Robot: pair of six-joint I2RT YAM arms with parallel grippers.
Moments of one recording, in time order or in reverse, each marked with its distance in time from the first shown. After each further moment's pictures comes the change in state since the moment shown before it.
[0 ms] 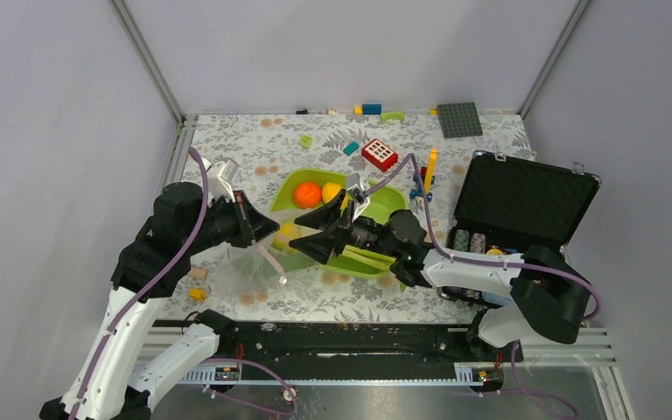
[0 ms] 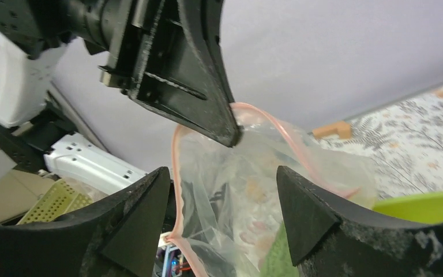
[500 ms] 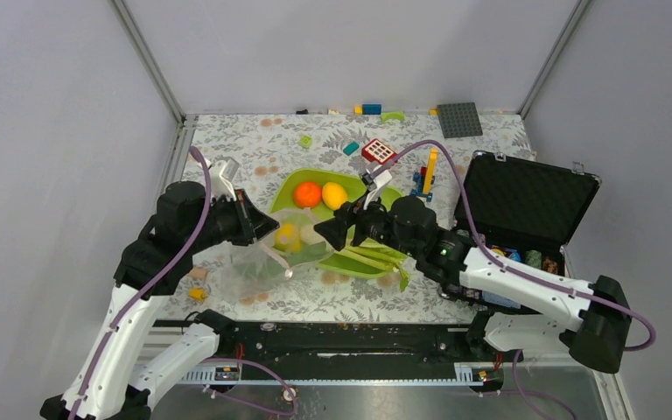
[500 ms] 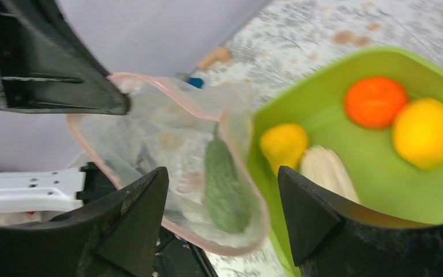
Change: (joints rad) left arm 0.000 0.007 -0.007 0.014 -0.027 -0.003; right arm 0.001 -0.277 0.147 -0.873 0.339 -0.098
